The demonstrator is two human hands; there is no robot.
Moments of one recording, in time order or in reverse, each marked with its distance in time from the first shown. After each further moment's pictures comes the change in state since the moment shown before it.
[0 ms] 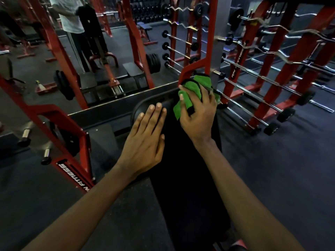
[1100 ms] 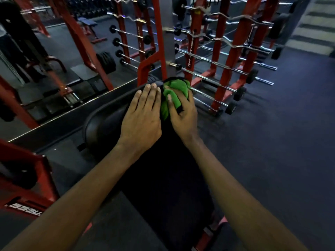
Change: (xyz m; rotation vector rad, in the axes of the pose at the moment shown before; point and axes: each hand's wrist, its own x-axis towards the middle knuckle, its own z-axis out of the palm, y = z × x) left_hand 0.104 0.051 0.016 0.074 -0.053 0.164; right_hand -0.013 0.058 -0.026 0.261 0.031 0.329
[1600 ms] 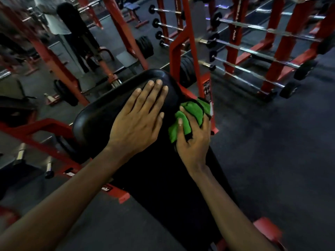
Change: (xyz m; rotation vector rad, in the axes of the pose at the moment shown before) left_hand 0.001 0.016 0.011 0.254 -0.081 0.098; right_hand -0.068 0.039 -0.016 0.006 0.060 0.091
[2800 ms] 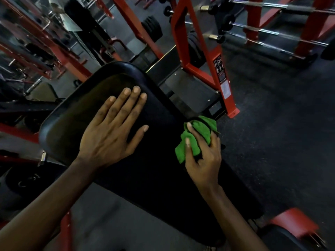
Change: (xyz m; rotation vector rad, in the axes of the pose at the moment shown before) left_hand -0.003 0.009 0.007 0.103 -0.059 0.113; right_hand -0.049 0.064 -0.037 0.089 -0.075 0.217
